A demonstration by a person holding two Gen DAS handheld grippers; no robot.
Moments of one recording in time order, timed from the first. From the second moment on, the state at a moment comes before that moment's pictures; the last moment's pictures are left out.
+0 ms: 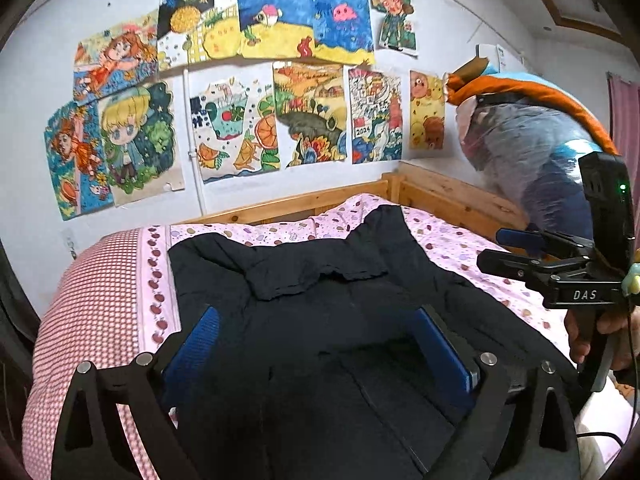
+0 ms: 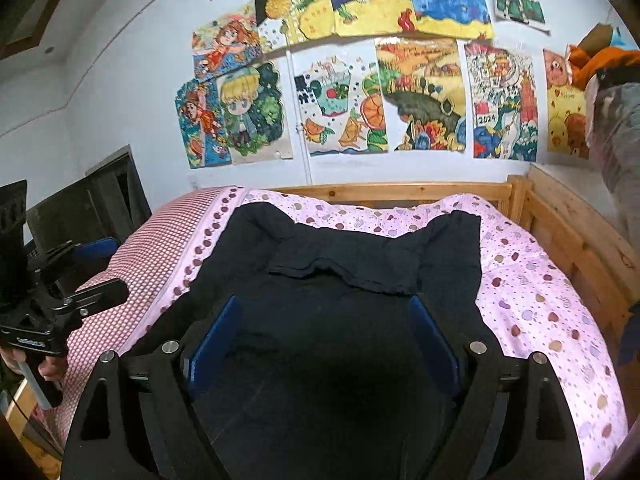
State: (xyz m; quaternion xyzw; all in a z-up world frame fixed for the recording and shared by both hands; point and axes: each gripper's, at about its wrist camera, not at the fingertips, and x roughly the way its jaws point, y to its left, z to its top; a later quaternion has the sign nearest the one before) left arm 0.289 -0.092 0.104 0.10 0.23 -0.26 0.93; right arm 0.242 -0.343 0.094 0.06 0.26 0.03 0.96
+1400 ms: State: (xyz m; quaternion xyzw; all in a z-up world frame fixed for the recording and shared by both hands) left arm 0.132 -0.037 -0.002 0.21 0.27 -0.29 0.89; right arm 0.042 -0.311 0.017 -0.01 0.32 0.00 0.95
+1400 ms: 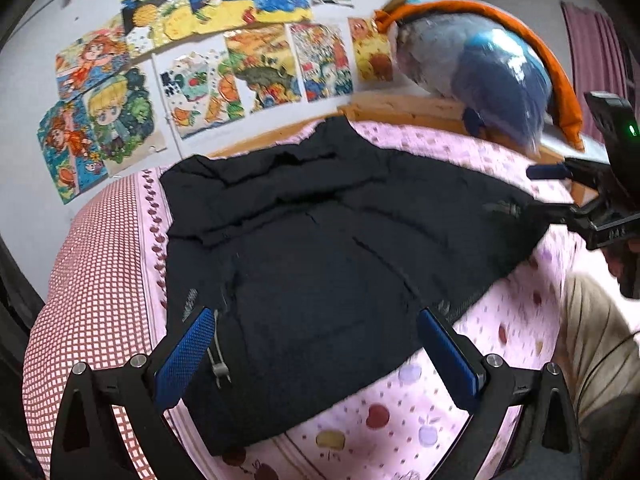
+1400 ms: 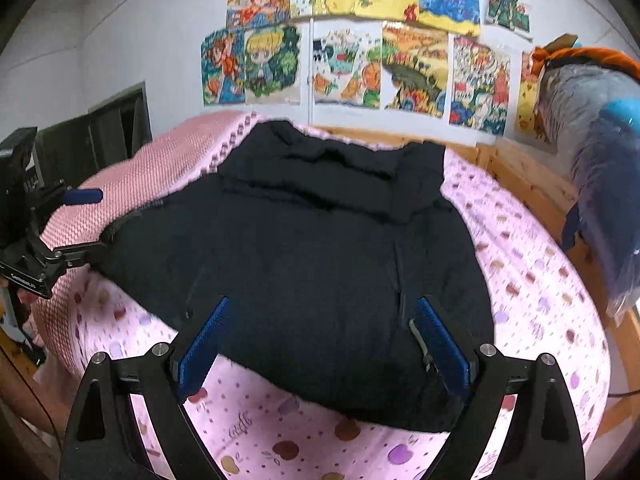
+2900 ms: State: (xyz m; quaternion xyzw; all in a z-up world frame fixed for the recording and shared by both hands) left arm 0.125 -0.052 -0.079 0.40 0.24 -0.14 0.87; right arm 0.029 -0.271 -0.051 -0.28 0.30 -0.15 0.90
